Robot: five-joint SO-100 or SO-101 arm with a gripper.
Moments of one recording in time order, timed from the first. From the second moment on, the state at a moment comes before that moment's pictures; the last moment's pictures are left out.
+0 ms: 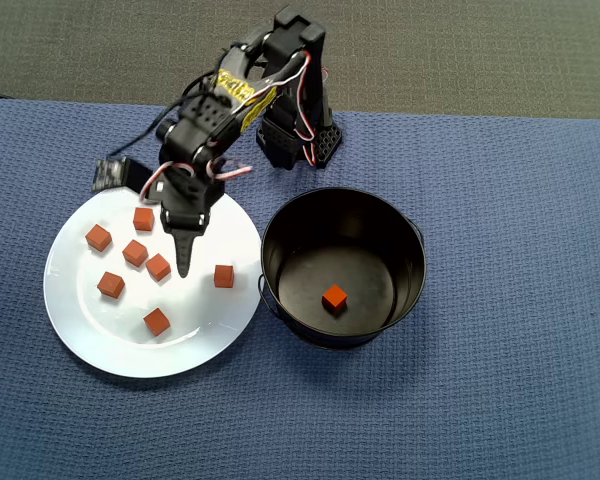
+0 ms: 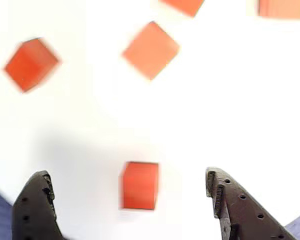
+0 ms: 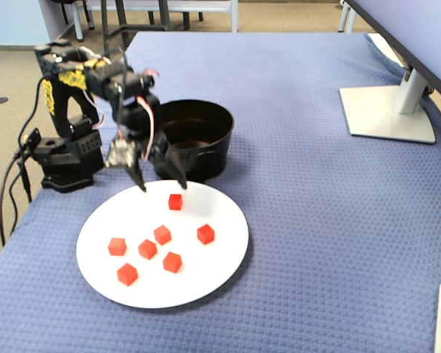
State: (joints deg) arm 36.2 90.1 96.0 73.9 -40.9
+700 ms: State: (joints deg) arm 26.0 74.3 95.8 66.6 -39.8
